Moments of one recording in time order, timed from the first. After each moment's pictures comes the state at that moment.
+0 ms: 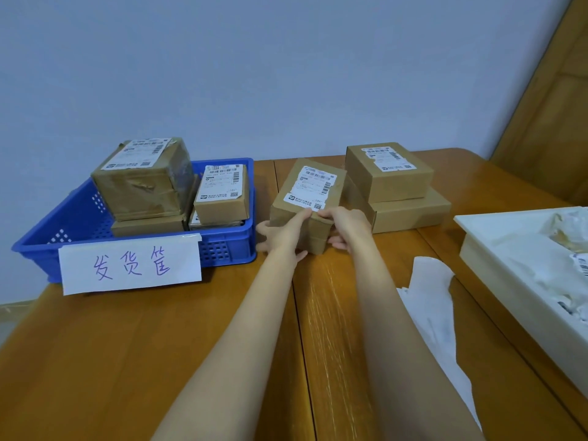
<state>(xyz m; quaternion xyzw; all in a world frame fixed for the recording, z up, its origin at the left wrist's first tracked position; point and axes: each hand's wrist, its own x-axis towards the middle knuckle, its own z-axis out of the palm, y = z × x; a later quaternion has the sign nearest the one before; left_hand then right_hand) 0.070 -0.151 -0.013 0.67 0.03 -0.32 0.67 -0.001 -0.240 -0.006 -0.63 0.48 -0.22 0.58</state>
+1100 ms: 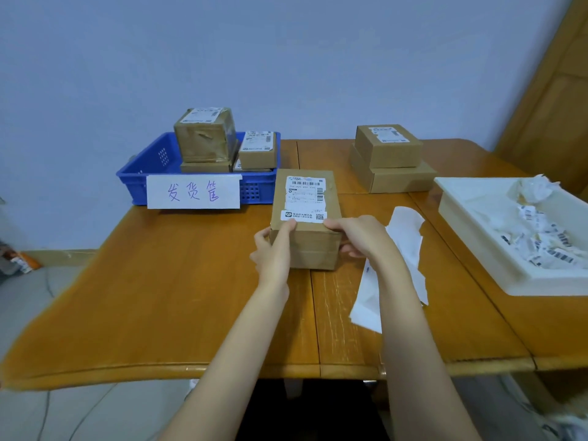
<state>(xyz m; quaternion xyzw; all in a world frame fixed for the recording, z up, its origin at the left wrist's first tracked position) -0.085 0.038 -0.020 0.67 -0.02 -0.24 0.70 -0.156 -0.088 0.008 -0.76 0.41 -0.13 0.49</state>
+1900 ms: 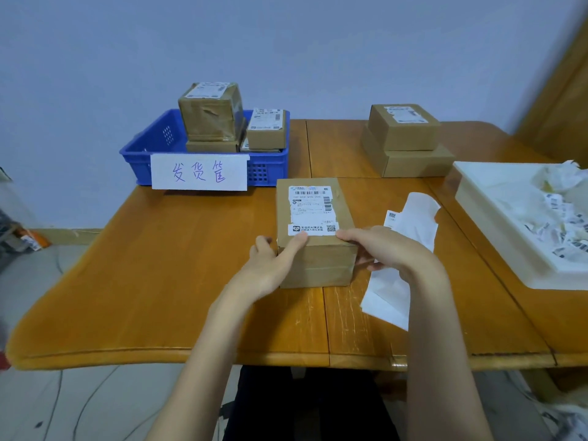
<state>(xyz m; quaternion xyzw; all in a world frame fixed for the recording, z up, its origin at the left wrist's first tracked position) -0.077 0.092 -0.017 0.85 -0.21 -0.29 0.39 -0.188 -0.066 0.013 -0.79 0.38 0.03 0.49</state>
